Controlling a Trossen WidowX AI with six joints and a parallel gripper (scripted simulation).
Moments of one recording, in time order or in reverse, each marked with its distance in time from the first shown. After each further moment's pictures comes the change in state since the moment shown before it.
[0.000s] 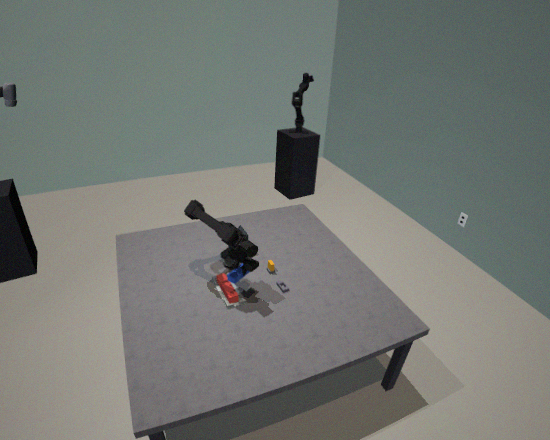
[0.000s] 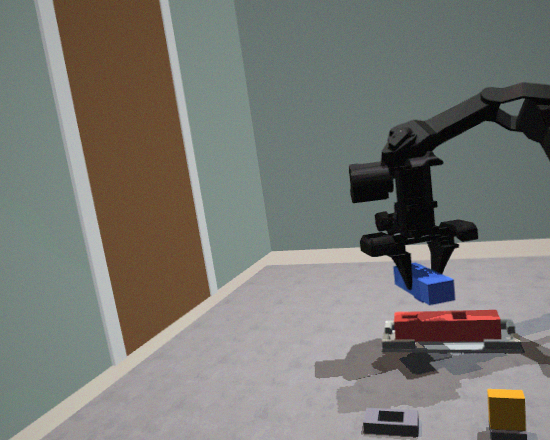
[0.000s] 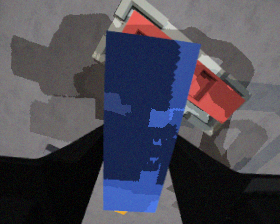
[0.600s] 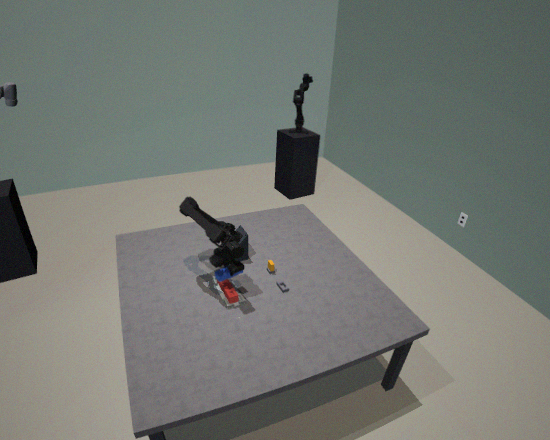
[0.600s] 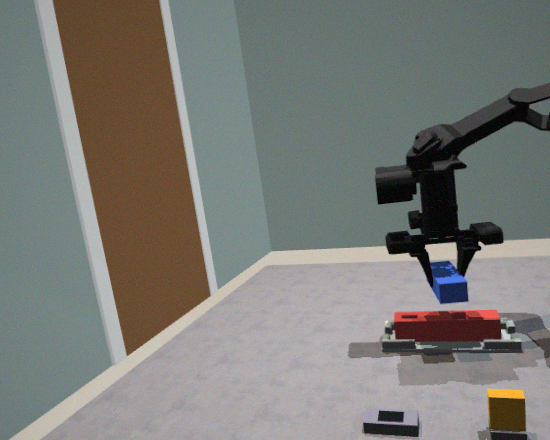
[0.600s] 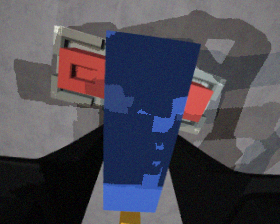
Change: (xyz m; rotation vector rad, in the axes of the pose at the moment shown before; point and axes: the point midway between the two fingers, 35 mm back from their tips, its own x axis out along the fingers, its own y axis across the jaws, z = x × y) arm 0.012 -0.052 0.019 0.311 -0.018 -0.010
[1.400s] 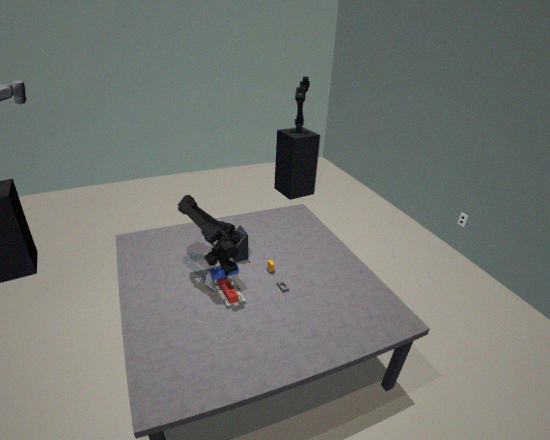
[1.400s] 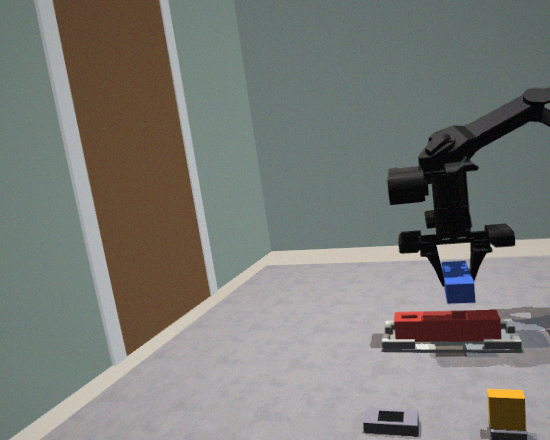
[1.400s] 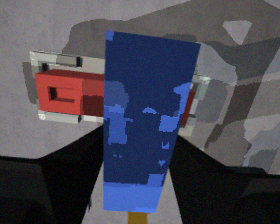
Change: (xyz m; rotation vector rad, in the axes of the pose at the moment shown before) arm 0.006 -0.022 0.011 0.144 -0.012 -0.003
